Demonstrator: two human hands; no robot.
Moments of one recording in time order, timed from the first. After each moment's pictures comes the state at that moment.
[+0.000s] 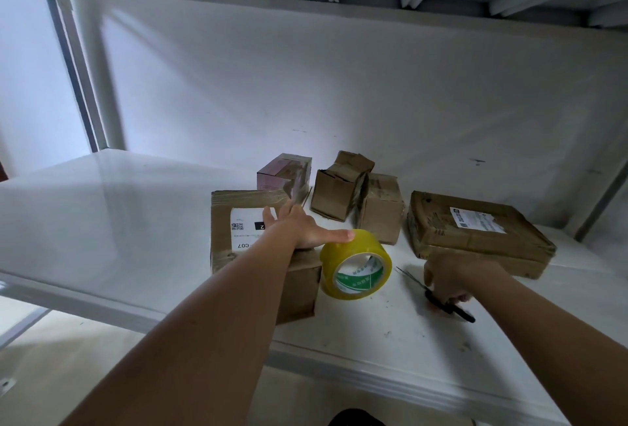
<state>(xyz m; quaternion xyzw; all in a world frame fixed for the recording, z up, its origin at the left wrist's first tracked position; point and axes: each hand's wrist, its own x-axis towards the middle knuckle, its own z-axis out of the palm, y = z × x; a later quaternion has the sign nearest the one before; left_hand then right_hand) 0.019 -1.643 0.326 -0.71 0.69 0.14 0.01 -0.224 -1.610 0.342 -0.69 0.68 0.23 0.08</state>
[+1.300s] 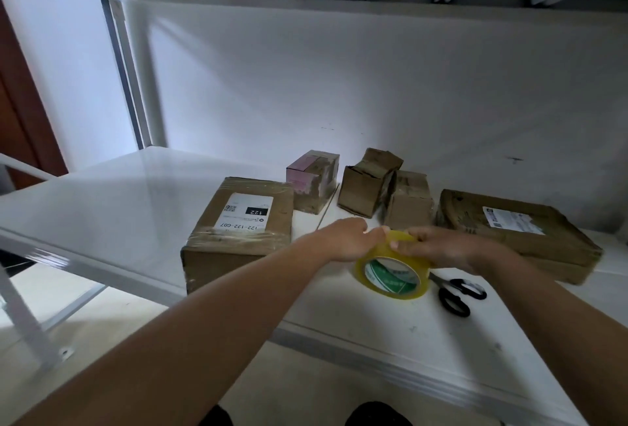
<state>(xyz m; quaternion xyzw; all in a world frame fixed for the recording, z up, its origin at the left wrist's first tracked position) -0.008 -1.599 0.332 -0.62 0.74 0.24 -0.14 -0.194 -1.624 0.346 -0.73 0.50 -0.08 0.45</state>
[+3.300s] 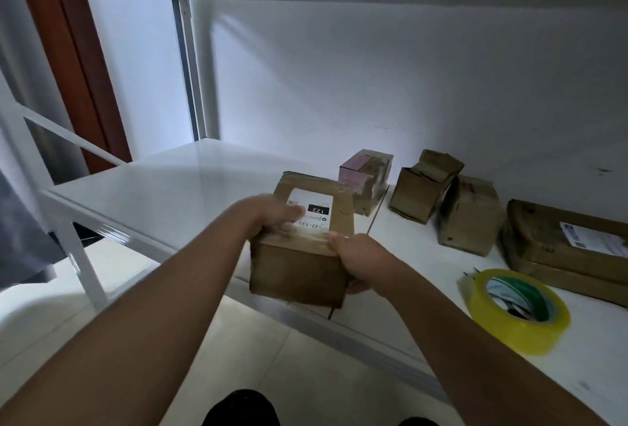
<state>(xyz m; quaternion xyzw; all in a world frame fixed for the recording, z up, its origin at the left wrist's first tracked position) 0.168 -1.569 0.345 -0.78 0.44 0.35 -0.27 -0.006 -1.575 0.323 -0.69 0.56 -0.14 0.44</state>
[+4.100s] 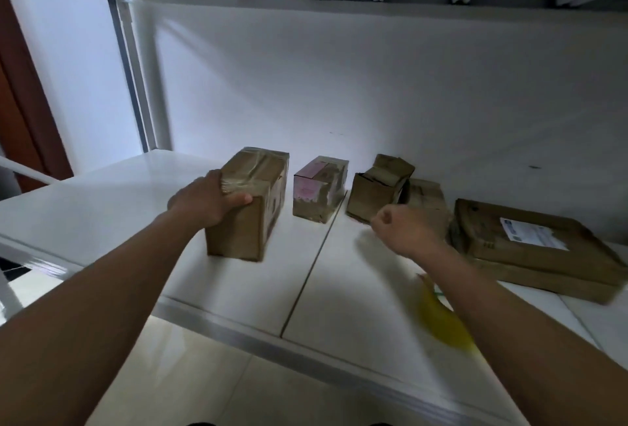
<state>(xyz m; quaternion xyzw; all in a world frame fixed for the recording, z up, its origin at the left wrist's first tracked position) 0.202 -1.611 0.341 -0.80 0.54 0.06 -0.26 -0.113 -1.657 0.341 -0.76 0.60 -0.19 0.14</state>
